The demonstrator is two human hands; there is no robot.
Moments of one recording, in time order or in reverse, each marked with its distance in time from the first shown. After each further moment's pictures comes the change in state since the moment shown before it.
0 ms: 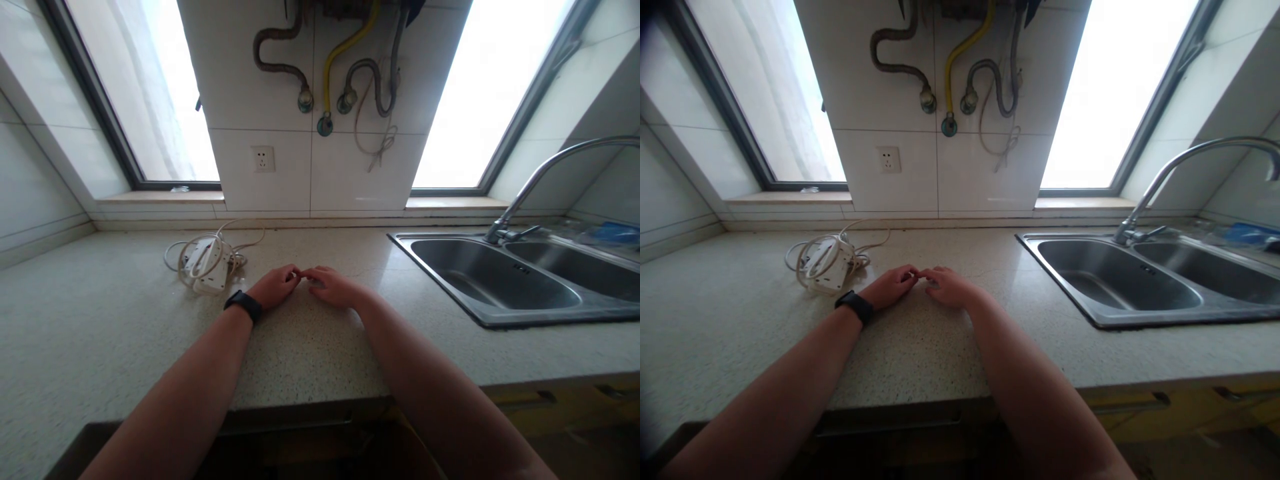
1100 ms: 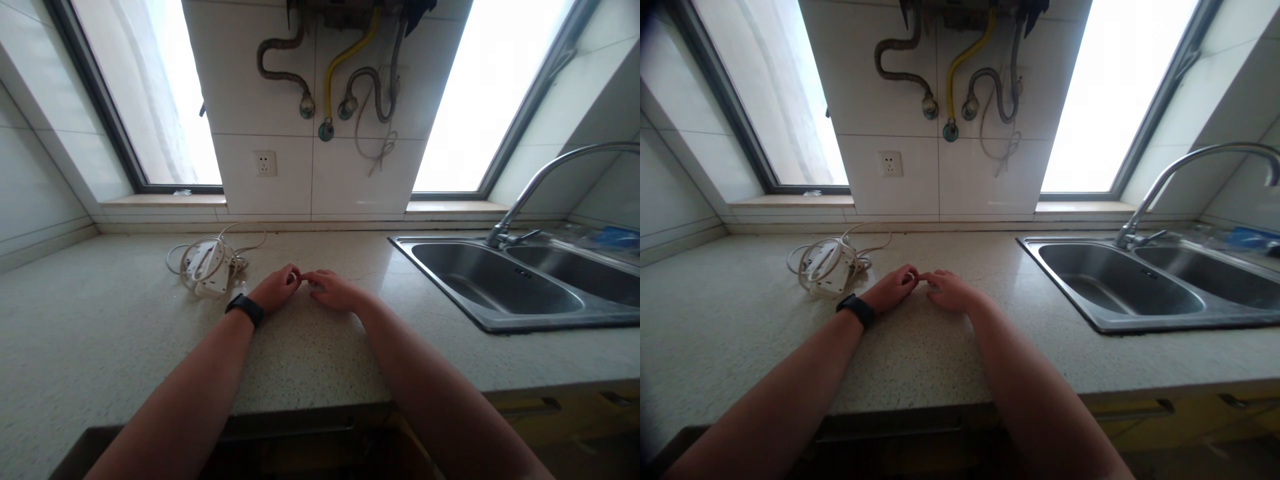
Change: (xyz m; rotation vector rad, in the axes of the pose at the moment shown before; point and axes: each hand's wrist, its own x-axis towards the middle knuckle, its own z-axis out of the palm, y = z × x) left_hand 0.001 -0.001 0.000 -0.041 0.041 -0.007; right_hand 0.001 0.002 0.000 -0.028 -0.020 -0.026
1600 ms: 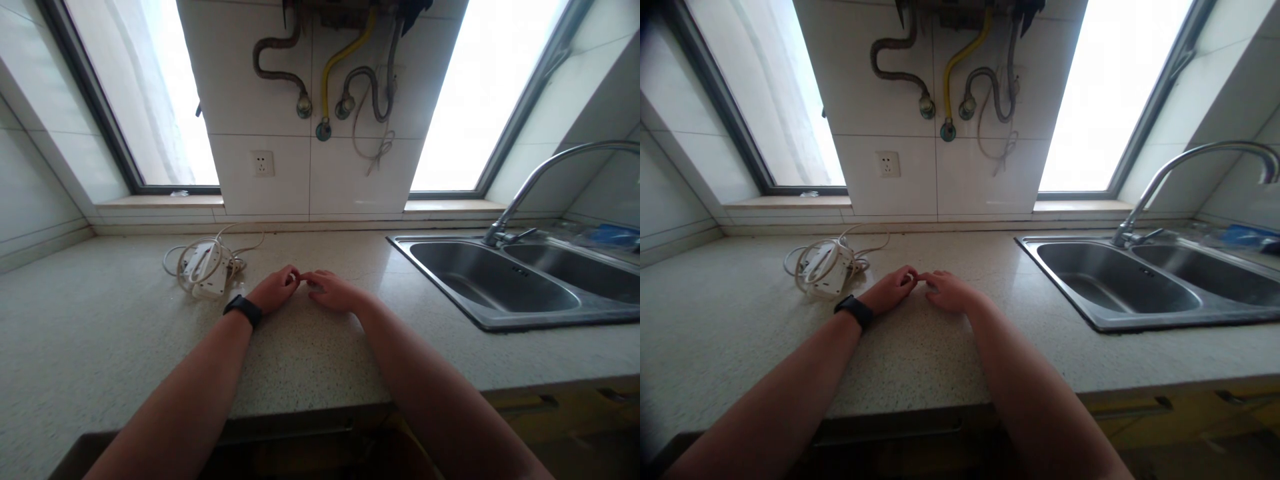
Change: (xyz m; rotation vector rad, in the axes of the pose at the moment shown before) left_hand 0.000 -0.001 0.001 0.003 -0.017 0.010; right_hand 0.000 -0.001 0.000 -0.005 -0.005 0.010
